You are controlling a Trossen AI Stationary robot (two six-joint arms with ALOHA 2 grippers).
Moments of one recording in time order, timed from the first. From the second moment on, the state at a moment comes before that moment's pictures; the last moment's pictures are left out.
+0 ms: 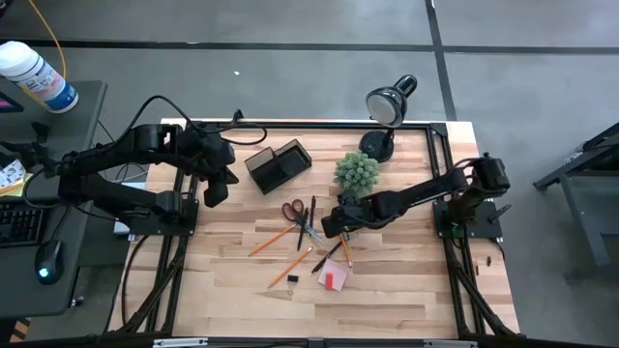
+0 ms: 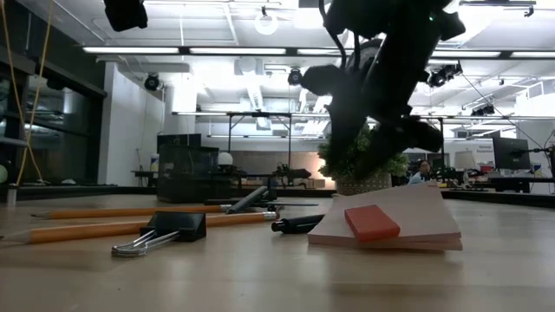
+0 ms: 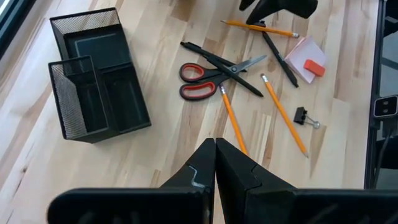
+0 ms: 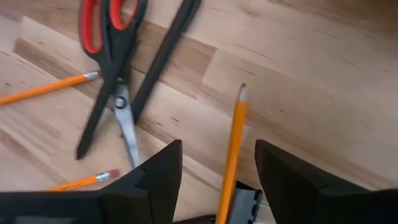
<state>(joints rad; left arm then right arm) 0.31 1.03 1.29 -1.23 0.10 -0.17 0.16 1.72 1.03 -0.42 0.24 1.29</state>
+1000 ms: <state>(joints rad) 0.31 1.03 1.29 -1.23 0.09 -0.19 0.13 1.80 1.03 -0.34 0.29 1.18</state>
